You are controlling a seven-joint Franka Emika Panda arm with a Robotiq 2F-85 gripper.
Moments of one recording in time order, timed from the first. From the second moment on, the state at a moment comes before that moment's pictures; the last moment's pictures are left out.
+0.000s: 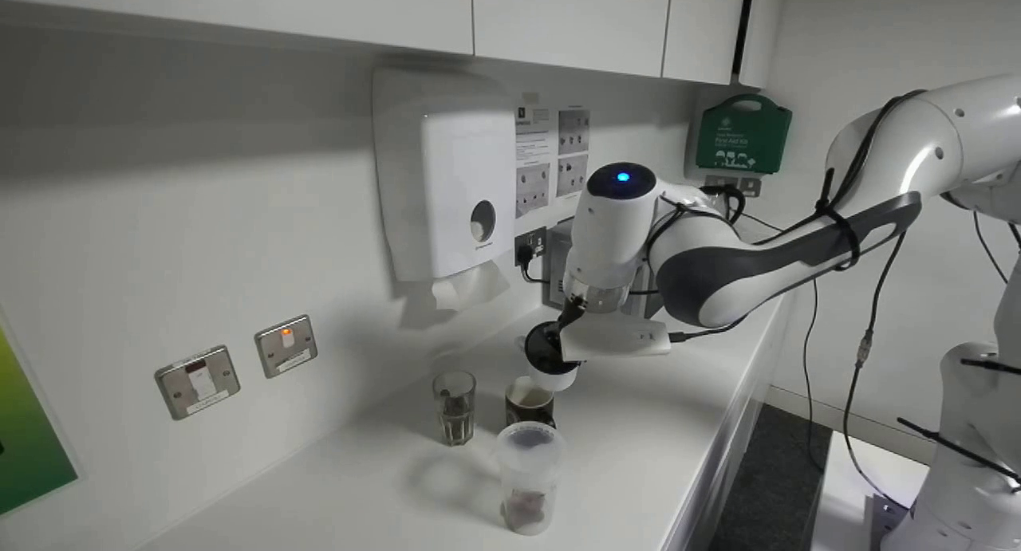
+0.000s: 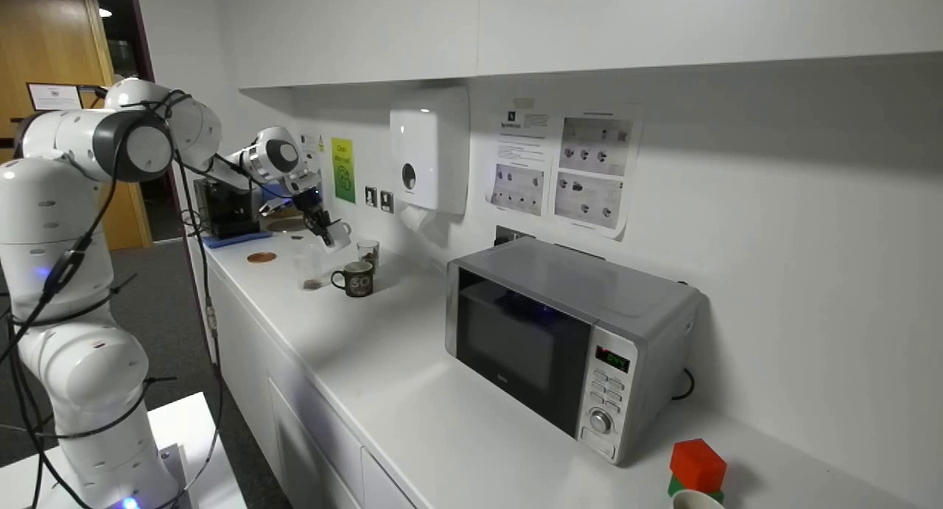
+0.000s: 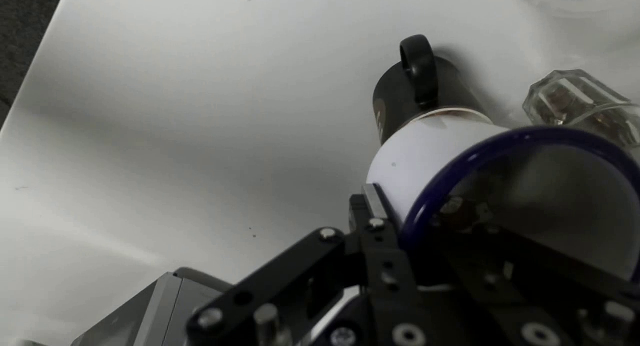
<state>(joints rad) 0.30 0.04 0.33 -1.90 -0.47 2.01 1.57</state>
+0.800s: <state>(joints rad) 0.46 0.22 0.34 -1.73 -0.70 1.74 1.61</state>
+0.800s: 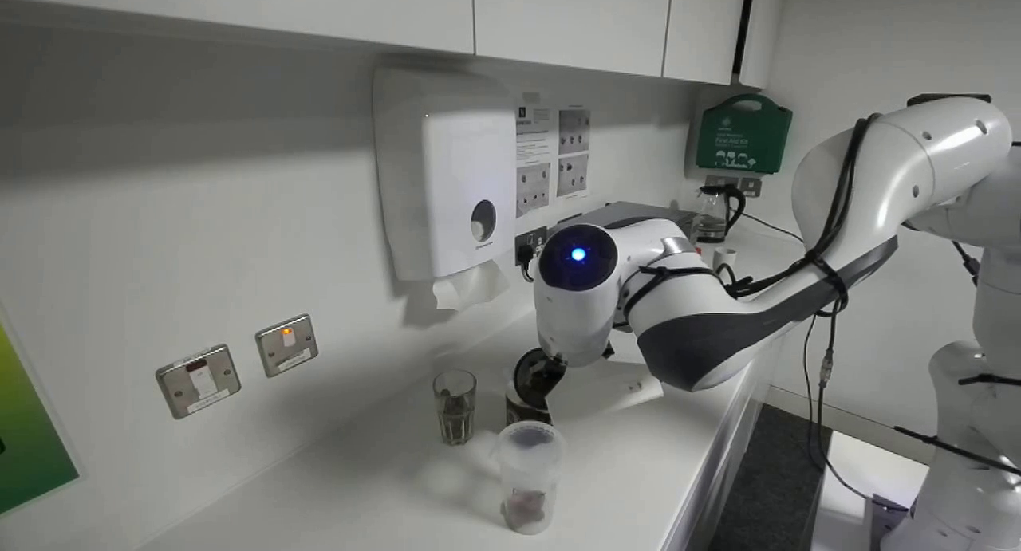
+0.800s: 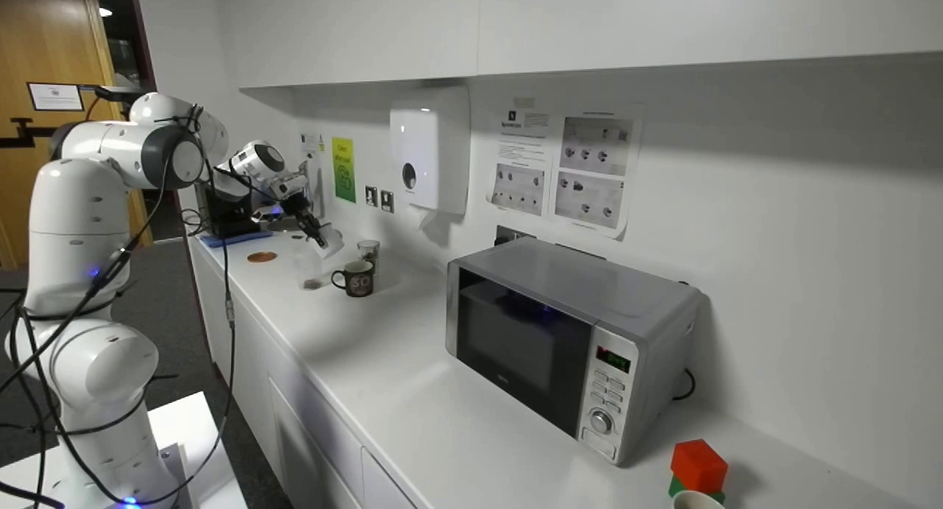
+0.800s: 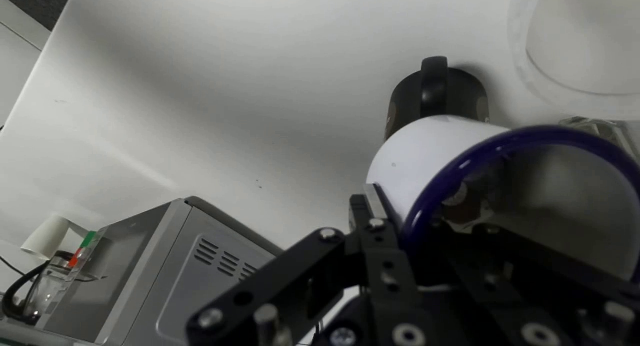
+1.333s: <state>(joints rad) 0.50 0.28 0.34 -1.66 -0.82 1.67 1.61</state>
